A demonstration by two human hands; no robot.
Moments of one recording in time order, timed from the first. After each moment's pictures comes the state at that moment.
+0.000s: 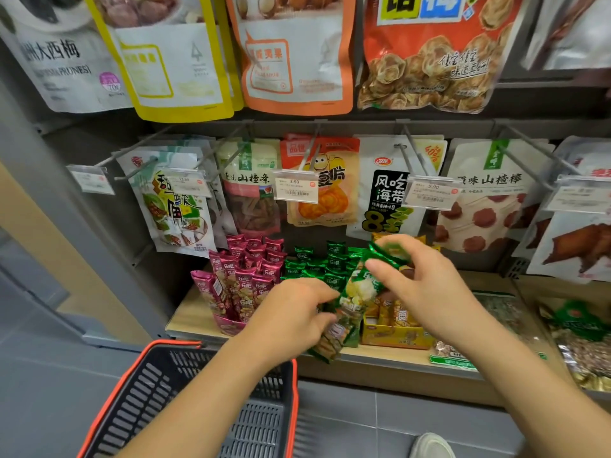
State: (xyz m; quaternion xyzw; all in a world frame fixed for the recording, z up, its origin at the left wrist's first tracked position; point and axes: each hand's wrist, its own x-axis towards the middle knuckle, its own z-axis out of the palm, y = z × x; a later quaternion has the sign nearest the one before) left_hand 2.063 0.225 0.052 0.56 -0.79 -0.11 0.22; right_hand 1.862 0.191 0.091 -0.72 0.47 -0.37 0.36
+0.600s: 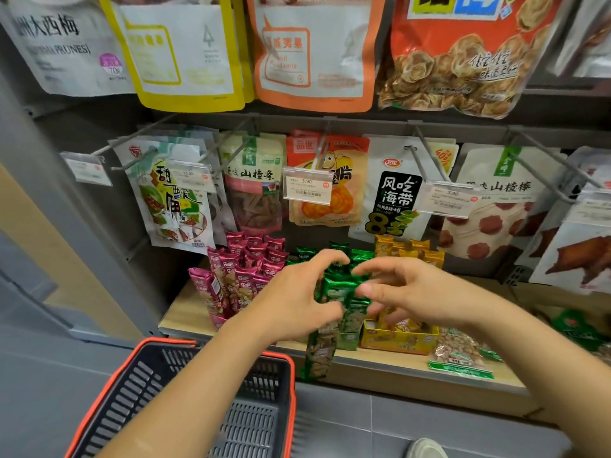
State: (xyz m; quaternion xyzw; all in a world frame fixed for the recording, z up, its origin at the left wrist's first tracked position) left_hand 2.079 0.203 0.056 0.57 -0.75 -0.24 0.26; right_hand 1.869 0.159 0.092 -0.73 0.44 -0.13 0.51
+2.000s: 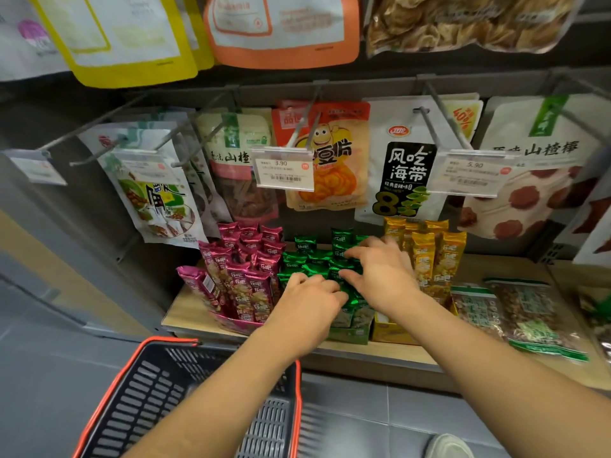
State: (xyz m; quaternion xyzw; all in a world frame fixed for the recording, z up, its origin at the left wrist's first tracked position) left_hand 2.056 0.160 -0.017 0.57 -0.82 0.04 -0.01; right_hand 1.918 0.088 -0.005 -0.82 0.56 -0.11 0.09
